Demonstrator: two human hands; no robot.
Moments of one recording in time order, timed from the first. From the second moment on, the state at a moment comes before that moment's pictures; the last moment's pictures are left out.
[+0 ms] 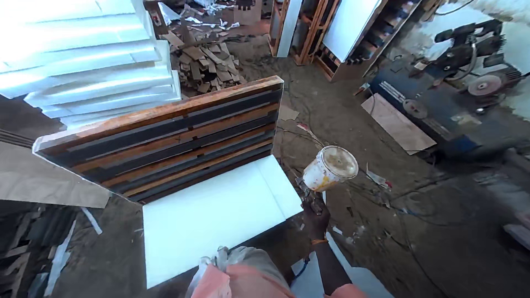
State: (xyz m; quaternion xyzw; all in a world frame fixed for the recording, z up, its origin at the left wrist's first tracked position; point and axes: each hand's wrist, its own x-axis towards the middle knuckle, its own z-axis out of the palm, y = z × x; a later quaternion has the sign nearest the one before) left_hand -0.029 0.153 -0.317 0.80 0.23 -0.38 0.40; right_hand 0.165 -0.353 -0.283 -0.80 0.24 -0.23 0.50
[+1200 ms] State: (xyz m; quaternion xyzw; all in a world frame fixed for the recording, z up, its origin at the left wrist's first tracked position) left_hand -0.245 0.356 -0.338 0.73 0.40 -0.31 0.46; right_hand 0.092 0.028 -0.270 -0.76 -0.12 0.00 0.64
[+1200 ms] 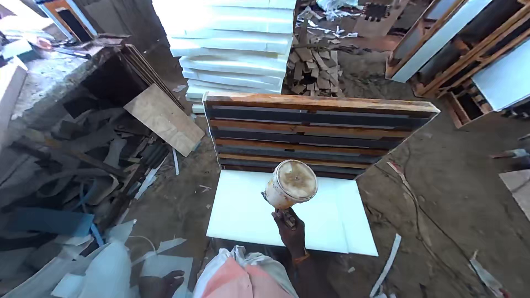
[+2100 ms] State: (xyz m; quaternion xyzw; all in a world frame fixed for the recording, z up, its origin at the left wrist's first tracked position) left_hand -0.048 0.250 -0.365 0.81 0.18 -0.36 0.43; right_hand 0.120 -0.238 -0.279 -0.80 0.12 -0.24 0.53
